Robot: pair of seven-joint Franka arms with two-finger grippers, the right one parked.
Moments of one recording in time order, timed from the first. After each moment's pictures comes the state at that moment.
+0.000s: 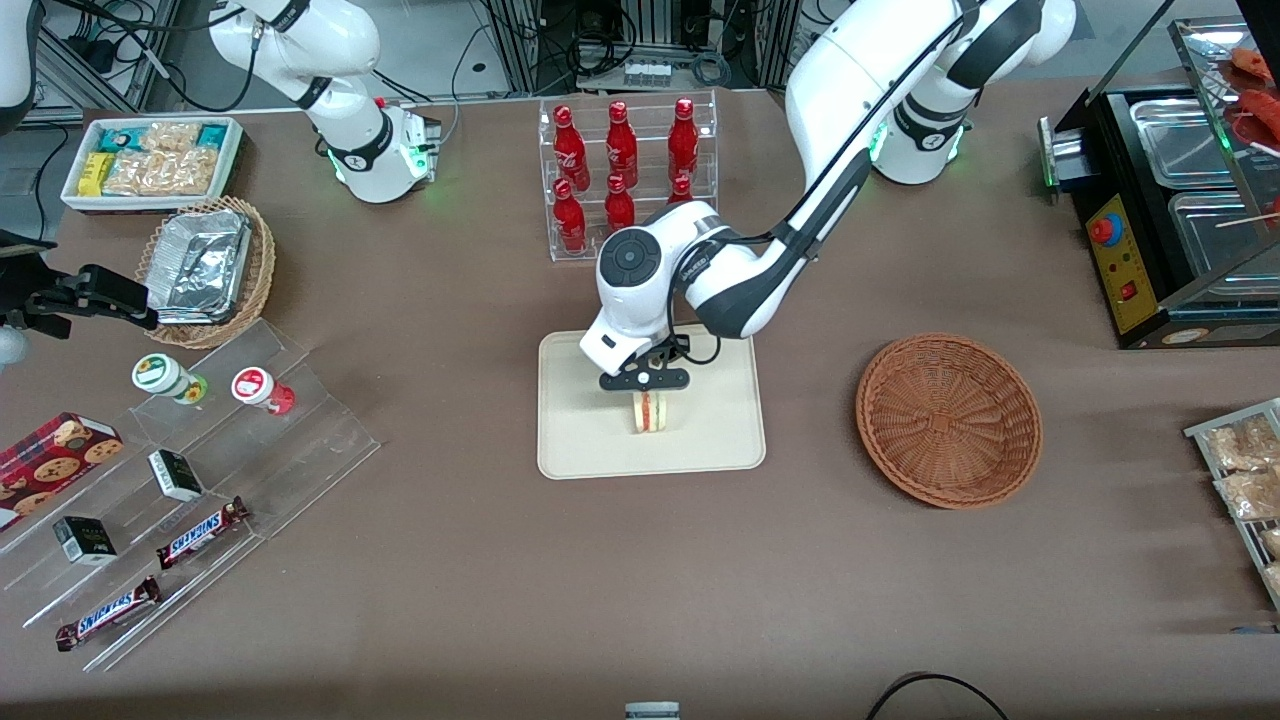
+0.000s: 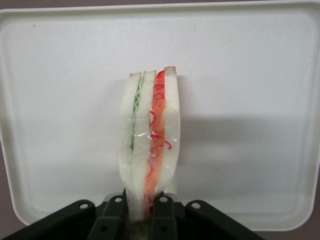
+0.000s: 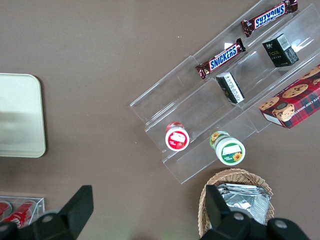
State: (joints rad) arm -0.59 0.72 -0.31 -1.50 0.24 2.13 -1.00
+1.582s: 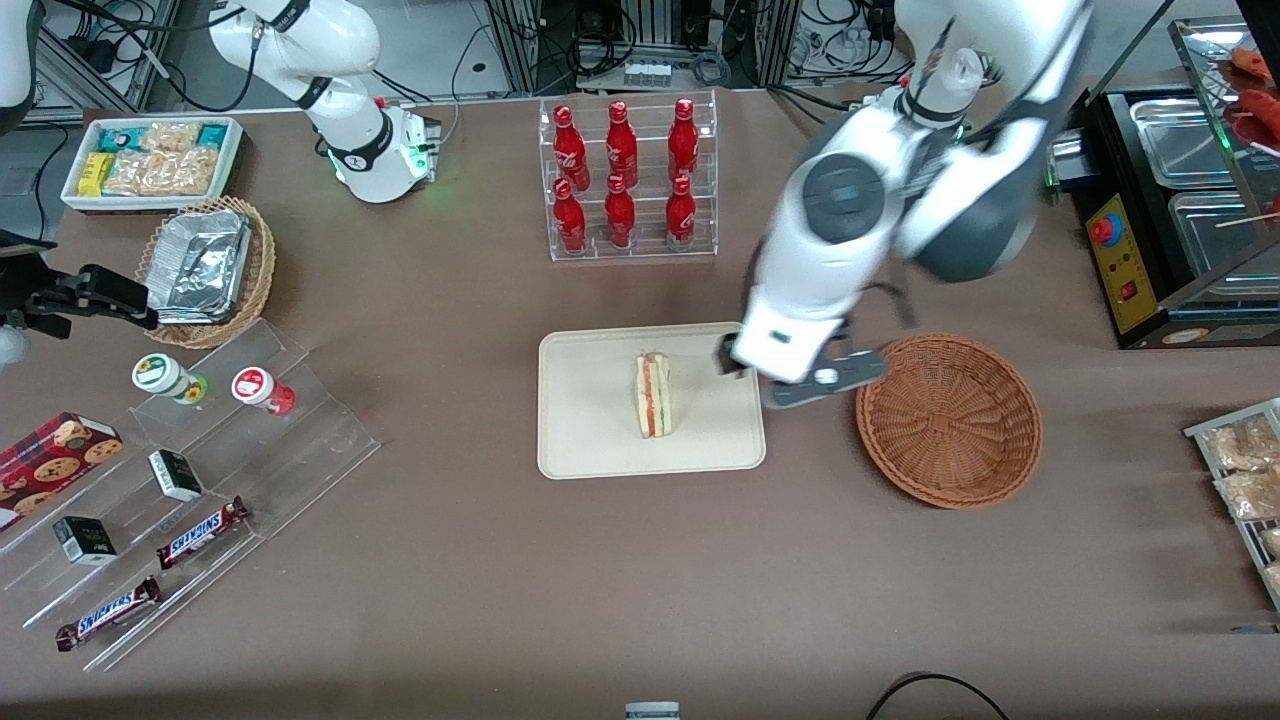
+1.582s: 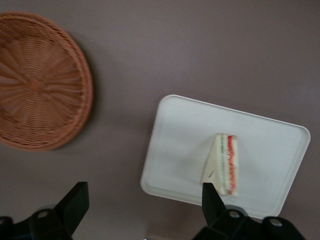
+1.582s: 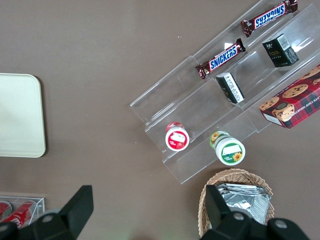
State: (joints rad) arm -0.27 0.32 -0.29 -1.43 0.07 1.69 -0.83
